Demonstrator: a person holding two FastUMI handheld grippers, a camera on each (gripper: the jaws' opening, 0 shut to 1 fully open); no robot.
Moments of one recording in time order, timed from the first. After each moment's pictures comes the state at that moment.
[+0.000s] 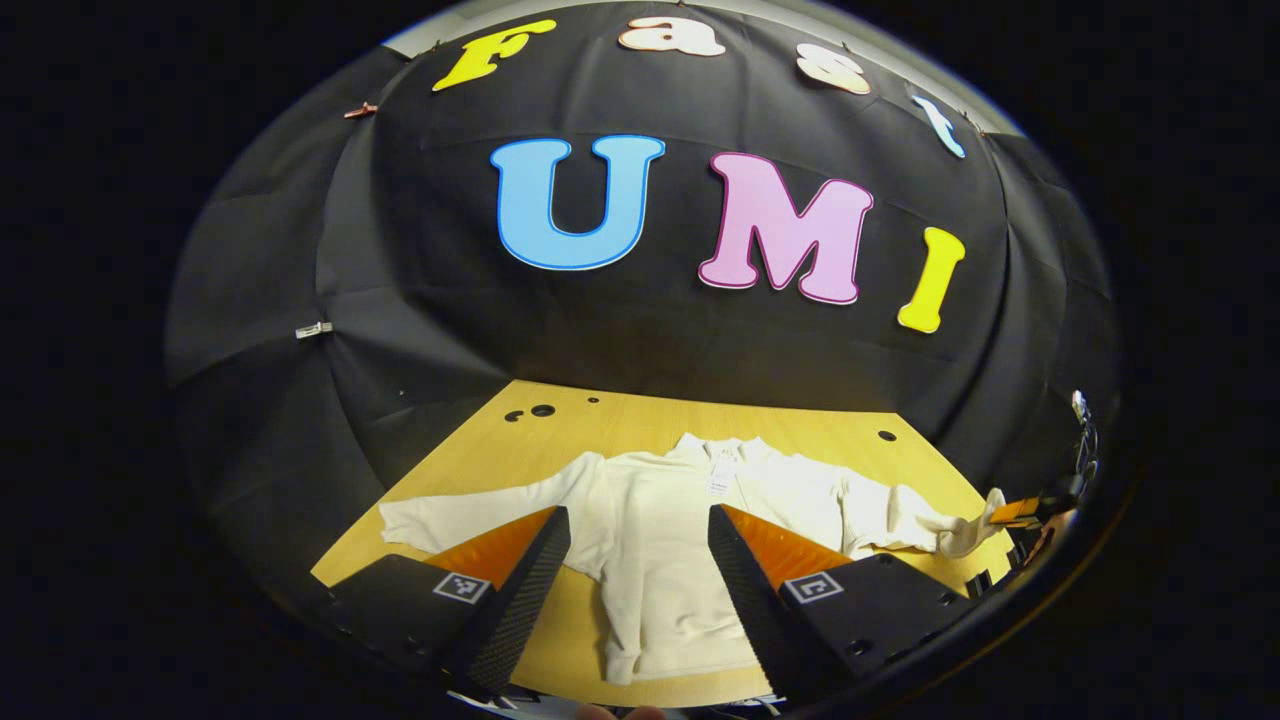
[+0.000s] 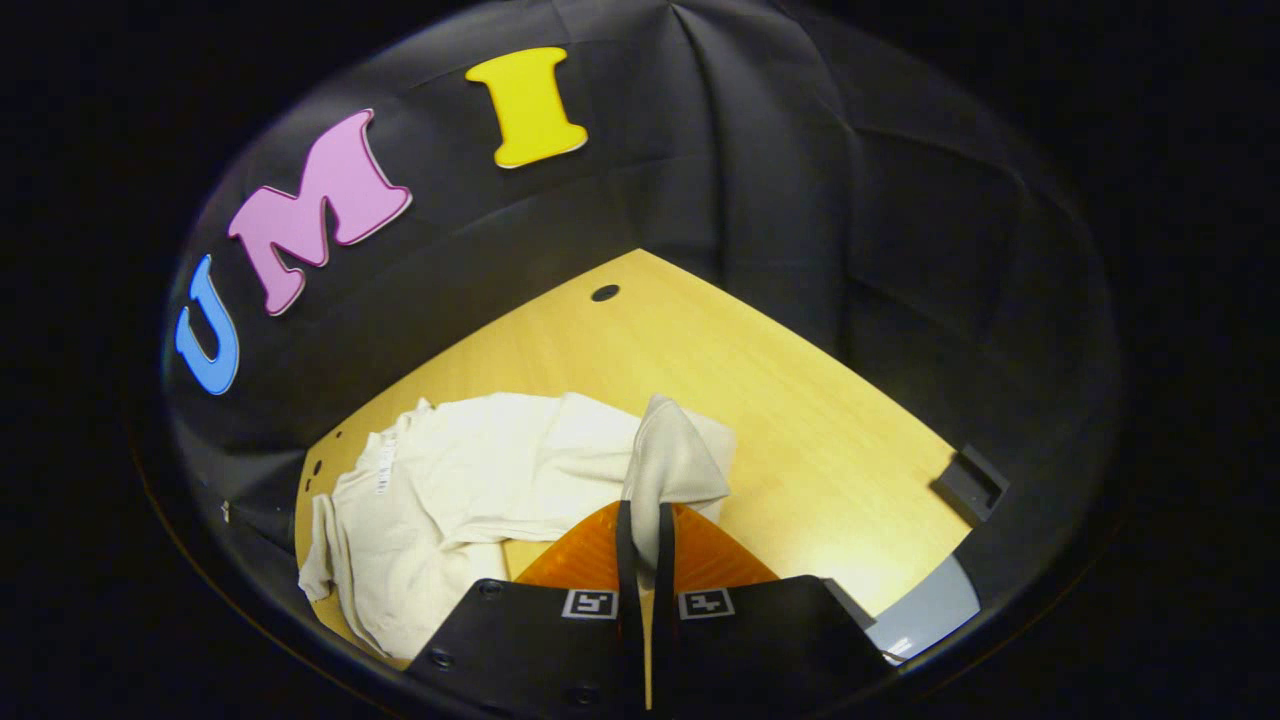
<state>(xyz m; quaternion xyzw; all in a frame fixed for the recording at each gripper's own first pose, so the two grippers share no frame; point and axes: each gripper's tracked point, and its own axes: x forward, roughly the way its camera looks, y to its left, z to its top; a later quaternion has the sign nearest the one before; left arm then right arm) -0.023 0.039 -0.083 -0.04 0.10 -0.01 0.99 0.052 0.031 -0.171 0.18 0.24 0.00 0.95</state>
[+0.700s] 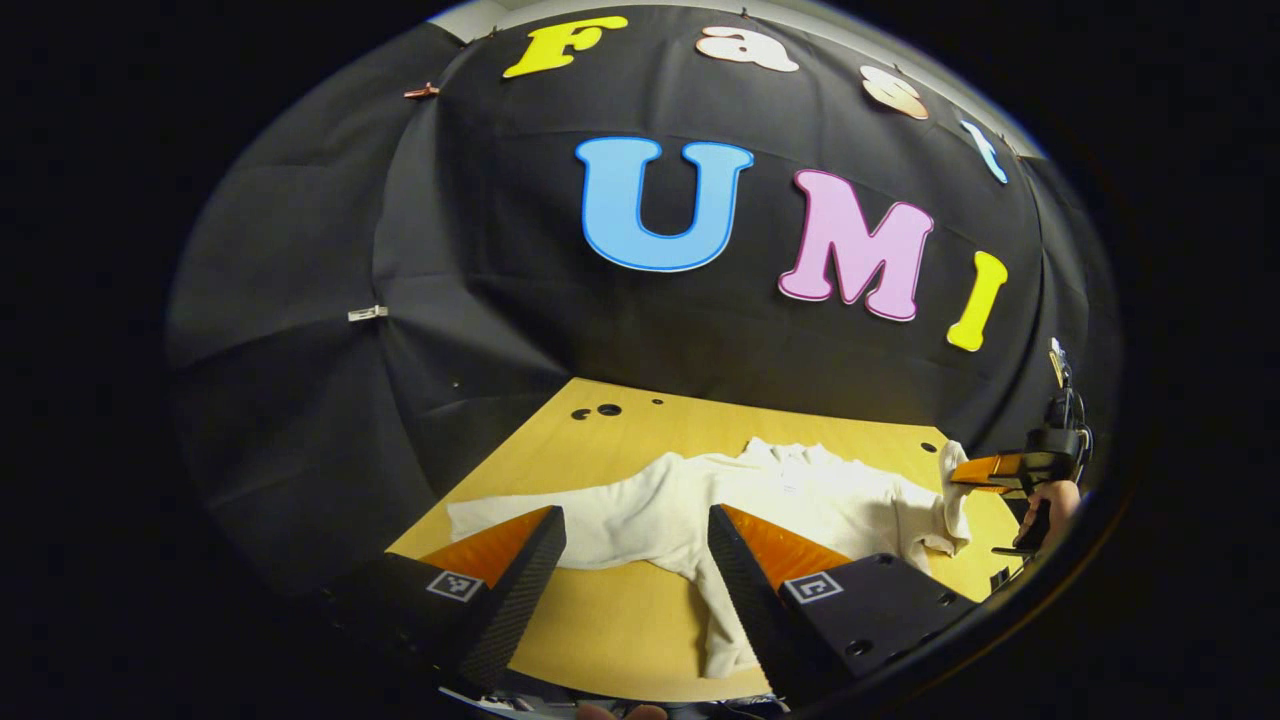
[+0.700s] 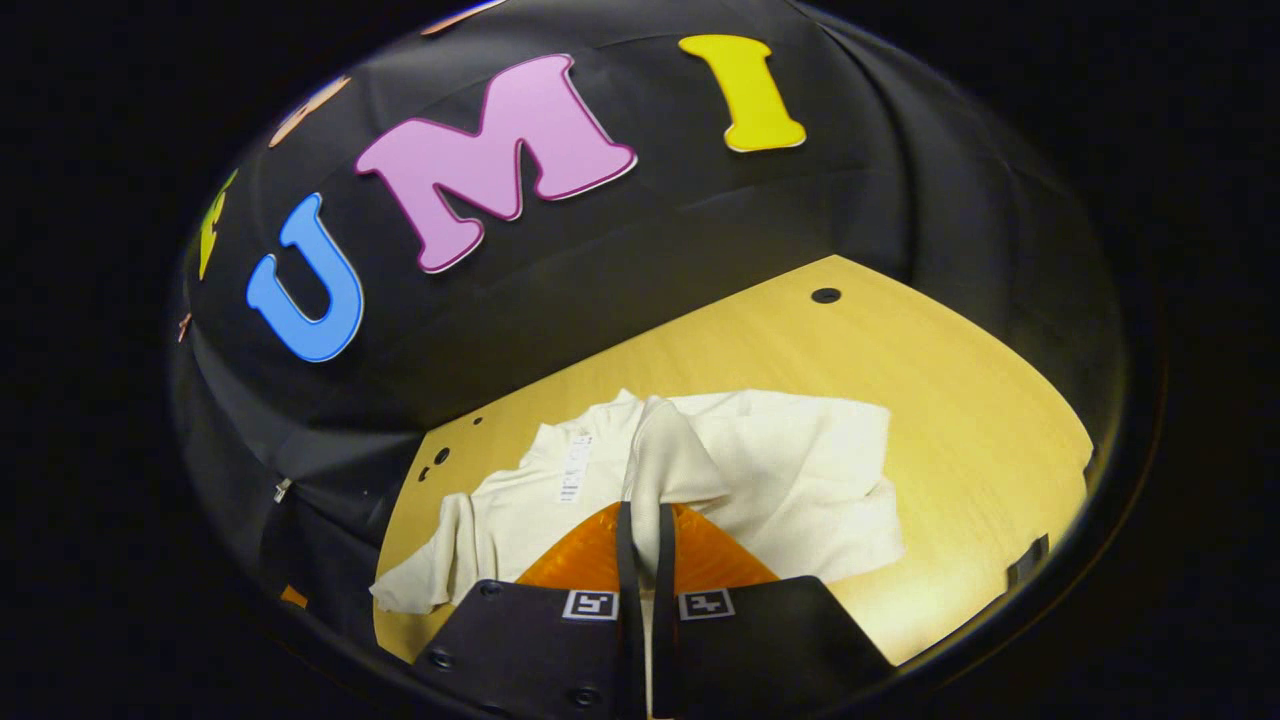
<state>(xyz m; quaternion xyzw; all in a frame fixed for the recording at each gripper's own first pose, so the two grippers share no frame) -0.031 0.158 -0.098 -0.07 0.10 0.04 0.99 0.071 0.284 -0.119 0.18 0.21 0.15 0.95</state>
